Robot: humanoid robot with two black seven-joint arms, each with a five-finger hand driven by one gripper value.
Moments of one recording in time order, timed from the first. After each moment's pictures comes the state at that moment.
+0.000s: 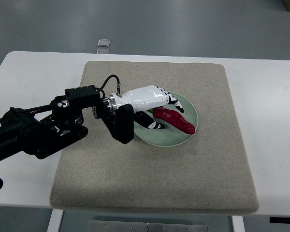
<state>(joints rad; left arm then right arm) -0.87 0.32 -0.42 -1.15 1.79 0.00 -0.37 0.05 0.00 0.02 0.11 -0.12 0.03 0.06</state>
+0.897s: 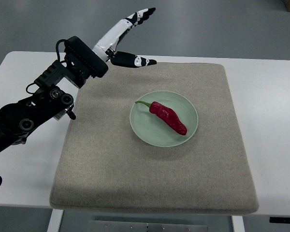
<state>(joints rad) -0.81 0.35 -0.68 -1.14 1.04 0.22 -0.39 0.05 0.00 0.02 0.11 -0.12 0.03 0.06</state>
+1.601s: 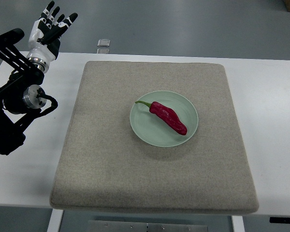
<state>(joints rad) -0.74 0.36 -0.87 -0.94 0.17 0.20 -0.39 0.05 0.00 0.02 0.11 -0.12 0.03 0.06</state>
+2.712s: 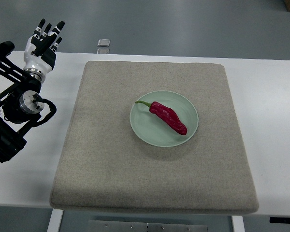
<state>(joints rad) -0.69 0.35 -0.90 -0.94 0.01 0.20 -0.39 0.05 0.00 0.02 0.11 -0.12 0.03 0.06</state>
